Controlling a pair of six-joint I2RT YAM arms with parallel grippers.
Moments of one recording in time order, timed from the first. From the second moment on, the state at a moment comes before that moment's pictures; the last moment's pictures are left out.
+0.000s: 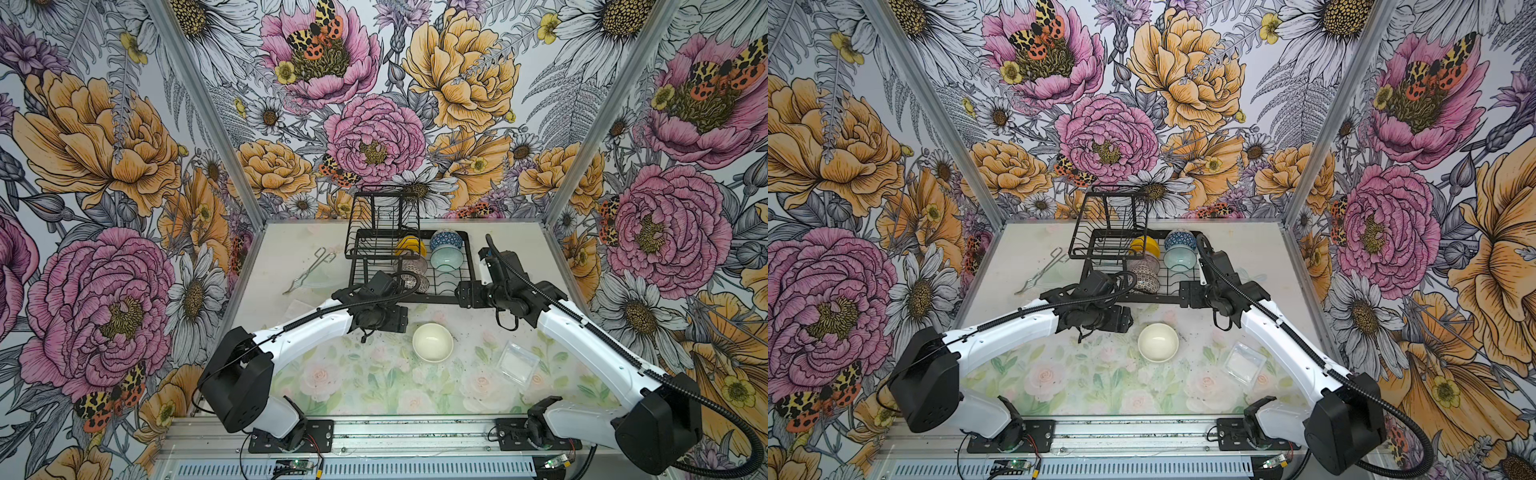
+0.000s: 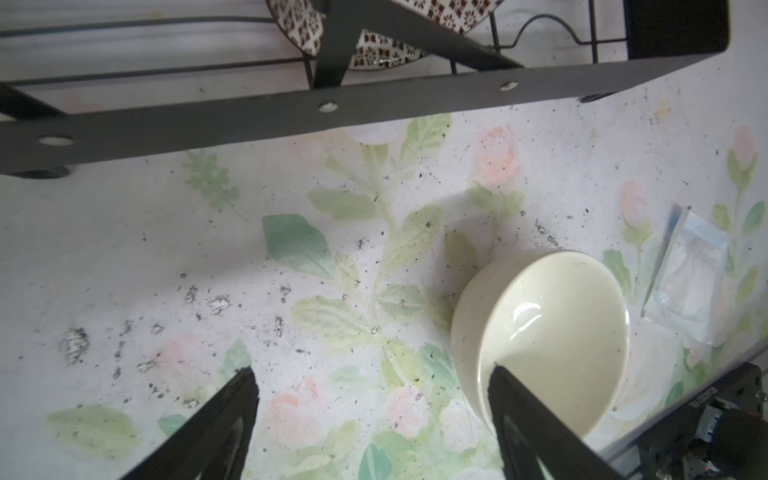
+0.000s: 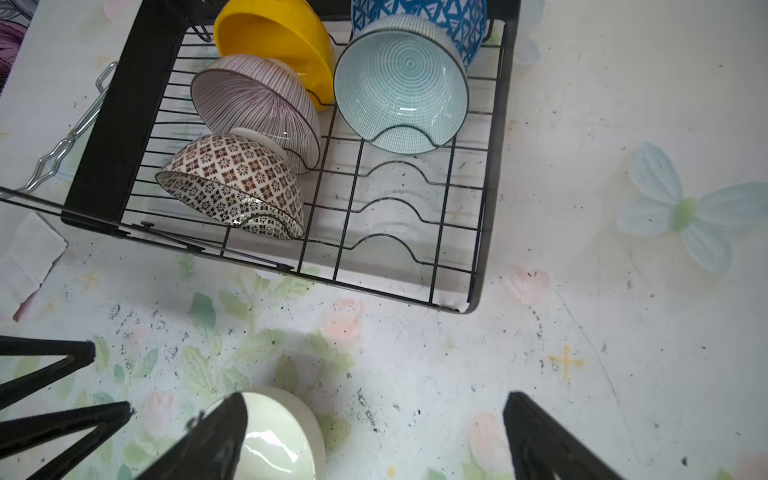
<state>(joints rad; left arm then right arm) -0.75 1.52 1.03 -0.58 0.05 -0.56 0.42 1.24 1.02 -0.68 -0.01 0.32</state>
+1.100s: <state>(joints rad) -0.82 1.72 1.07 -0.47 0.21 -0.59 0.42 1.29 0.99 -0.68 -0.03 0.32</state>
